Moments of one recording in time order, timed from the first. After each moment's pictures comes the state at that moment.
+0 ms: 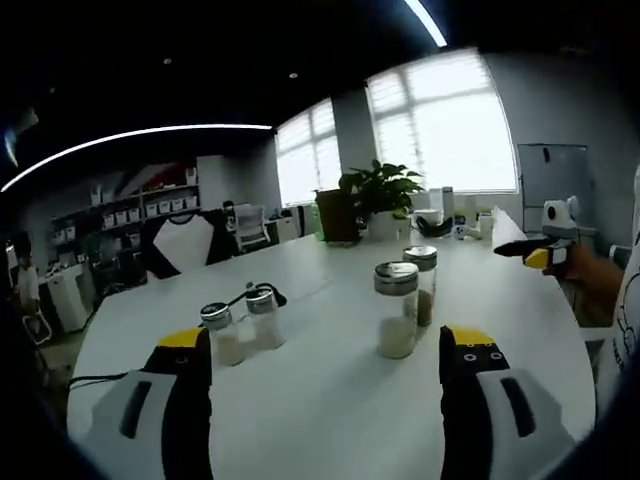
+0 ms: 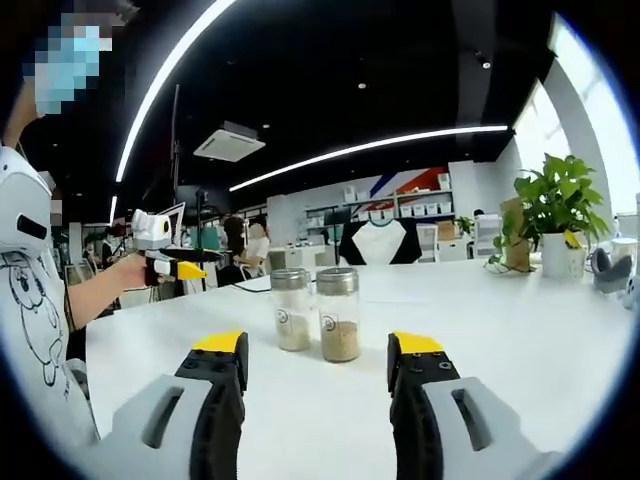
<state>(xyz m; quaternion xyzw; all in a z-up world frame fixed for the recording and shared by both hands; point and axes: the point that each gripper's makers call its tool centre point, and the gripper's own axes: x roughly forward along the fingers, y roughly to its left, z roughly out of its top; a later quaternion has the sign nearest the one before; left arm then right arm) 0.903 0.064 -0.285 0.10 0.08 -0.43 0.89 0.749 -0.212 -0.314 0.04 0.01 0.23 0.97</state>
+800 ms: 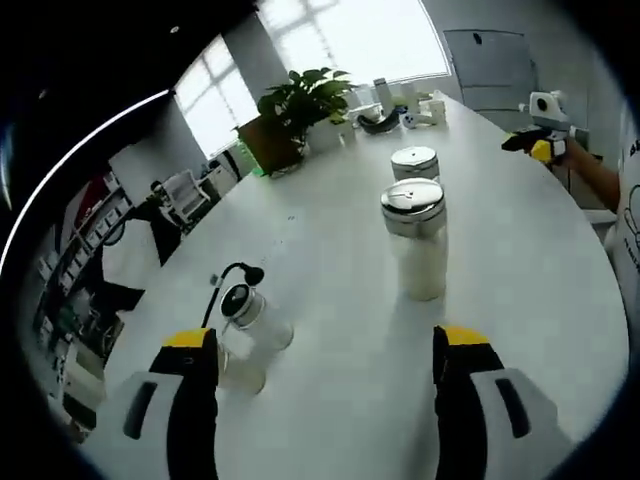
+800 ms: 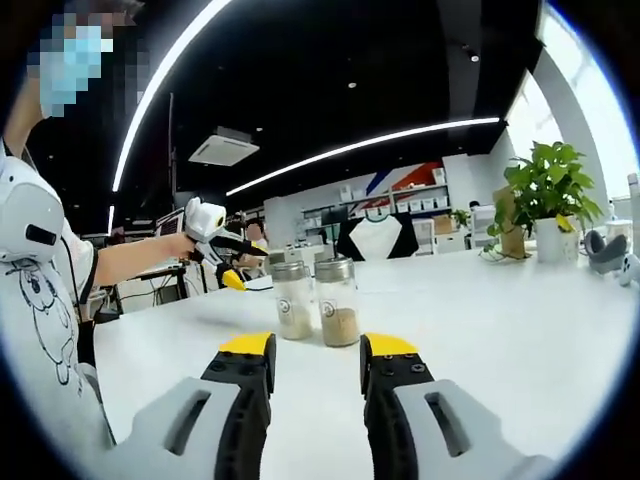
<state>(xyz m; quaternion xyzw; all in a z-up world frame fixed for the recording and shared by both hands) 0.972 0.025 -0.314 0.34 0.16 -0.49 0.79 0.733 -0.216 -0.323 0.06 0.02 0.23 0.97</state>
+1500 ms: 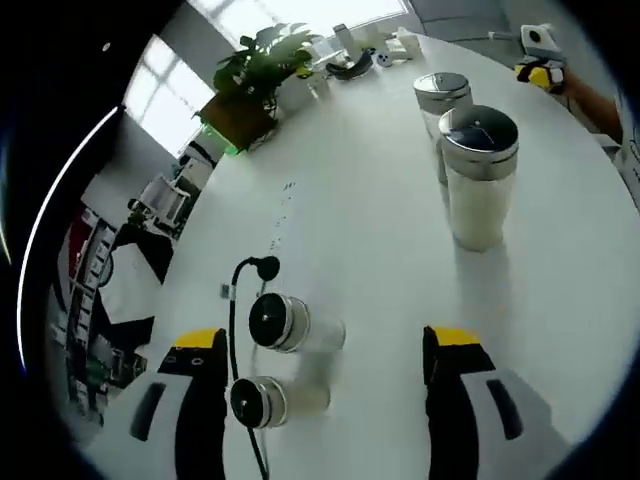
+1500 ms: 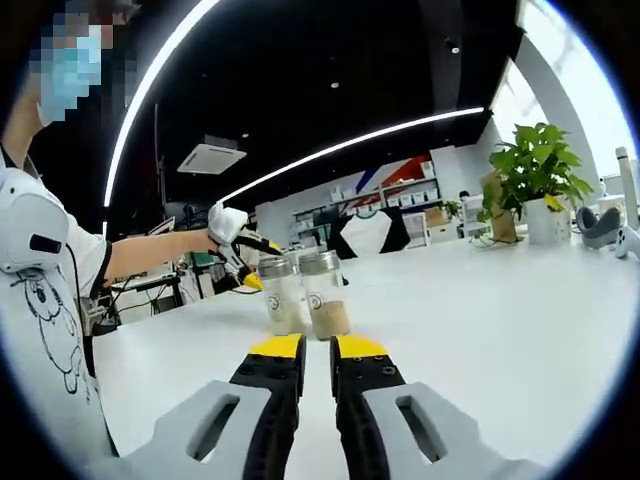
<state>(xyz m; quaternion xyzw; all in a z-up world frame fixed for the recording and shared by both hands) 1.036 0.006 -0.333 0.47 0.17 -0.50 0.71 0.736 -0.230 -0.339 0.09 0.03 0.21 0.97</state>
